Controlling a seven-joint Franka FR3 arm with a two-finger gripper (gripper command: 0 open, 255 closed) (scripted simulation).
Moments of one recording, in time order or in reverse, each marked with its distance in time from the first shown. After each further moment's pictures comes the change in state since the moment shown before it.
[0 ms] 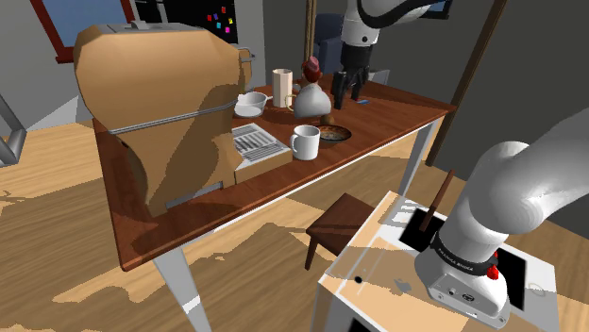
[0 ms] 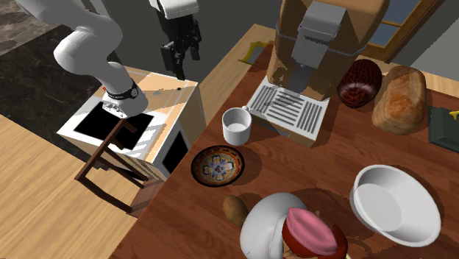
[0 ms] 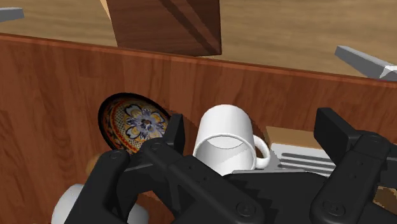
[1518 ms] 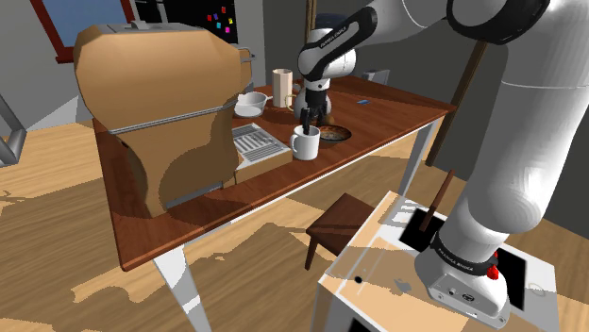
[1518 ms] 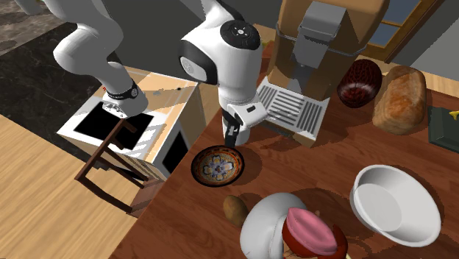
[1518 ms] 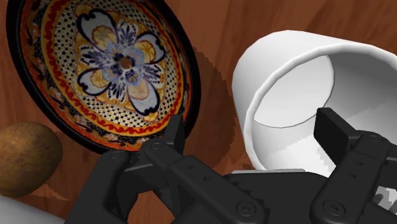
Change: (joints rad) arm -0.018 0.703 -0.119 0.330 0.170 0.286 -0.313
